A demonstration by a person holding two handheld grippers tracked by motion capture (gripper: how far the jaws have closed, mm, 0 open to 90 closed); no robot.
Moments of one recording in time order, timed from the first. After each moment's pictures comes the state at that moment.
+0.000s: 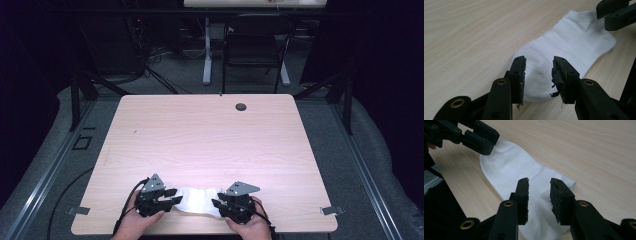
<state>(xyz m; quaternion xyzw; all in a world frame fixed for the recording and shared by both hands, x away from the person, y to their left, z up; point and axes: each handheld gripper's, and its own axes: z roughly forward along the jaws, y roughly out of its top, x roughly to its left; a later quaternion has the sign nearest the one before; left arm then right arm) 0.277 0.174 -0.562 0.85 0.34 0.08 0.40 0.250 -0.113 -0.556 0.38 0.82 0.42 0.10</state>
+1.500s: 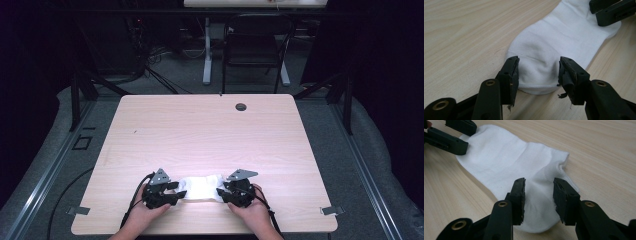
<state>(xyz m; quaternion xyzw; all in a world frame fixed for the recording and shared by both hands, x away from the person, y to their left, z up) 0.307 0.166 -0.582 0.84 0.36 0.09 0.40 0.299 -0.124 -0.578 0.41 0.82 0.38 0.11</state>
